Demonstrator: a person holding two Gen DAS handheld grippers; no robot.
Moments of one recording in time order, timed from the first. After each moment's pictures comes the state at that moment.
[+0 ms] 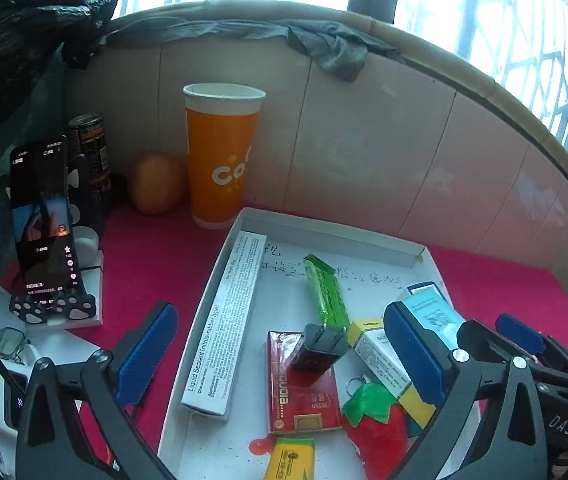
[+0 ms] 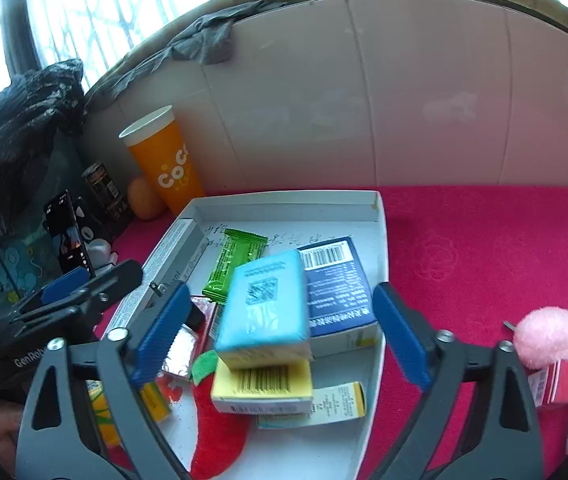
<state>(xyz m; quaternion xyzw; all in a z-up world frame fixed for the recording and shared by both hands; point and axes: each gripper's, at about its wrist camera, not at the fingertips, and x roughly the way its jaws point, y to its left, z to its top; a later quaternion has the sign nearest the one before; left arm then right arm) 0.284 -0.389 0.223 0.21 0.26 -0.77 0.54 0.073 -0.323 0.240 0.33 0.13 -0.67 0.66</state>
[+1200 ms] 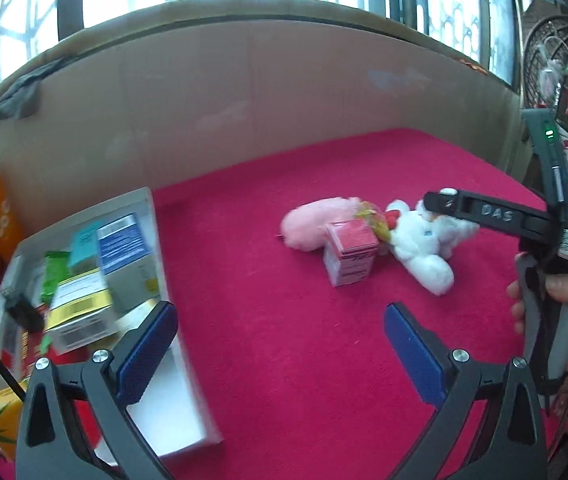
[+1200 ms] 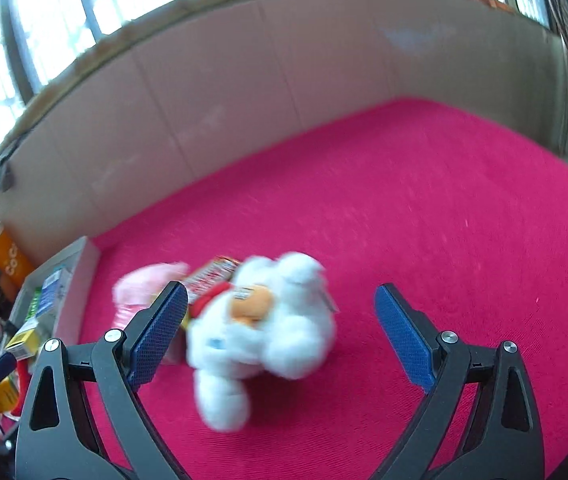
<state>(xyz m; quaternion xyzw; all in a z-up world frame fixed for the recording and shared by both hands) 0.072 -0.234 0.186 0.33 0.10 -0.88 0.33 -0.166 -0.147 0.198 0.38 0.02 -0.81 0.45</state>
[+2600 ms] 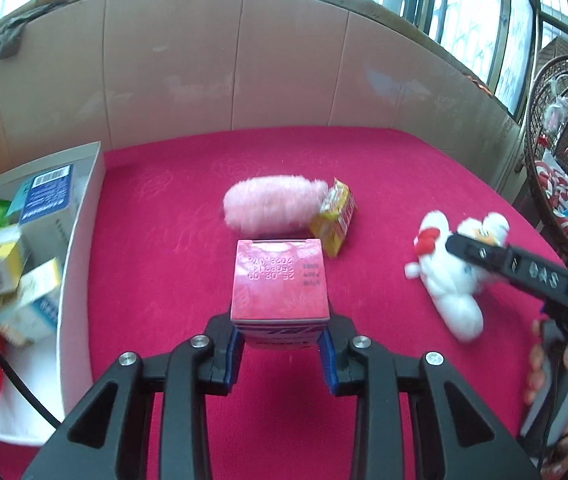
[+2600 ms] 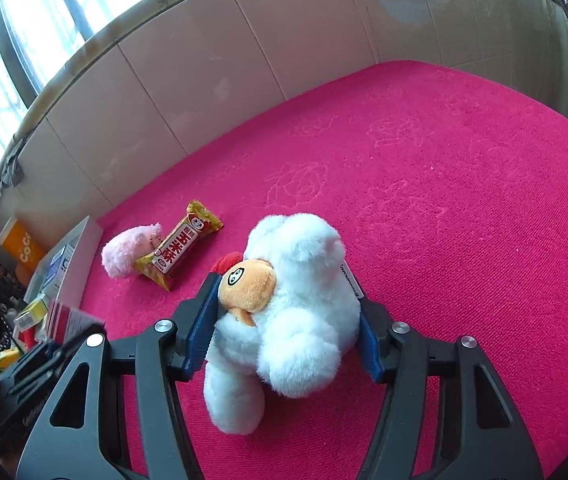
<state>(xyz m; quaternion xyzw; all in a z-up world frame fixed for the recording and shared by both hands) 0.046 -0.222 0.151 0.31 0.18 -0.88 0.32 -0.177 -0.096 0.178 0.41 0.01 -0.78 0.47</state>
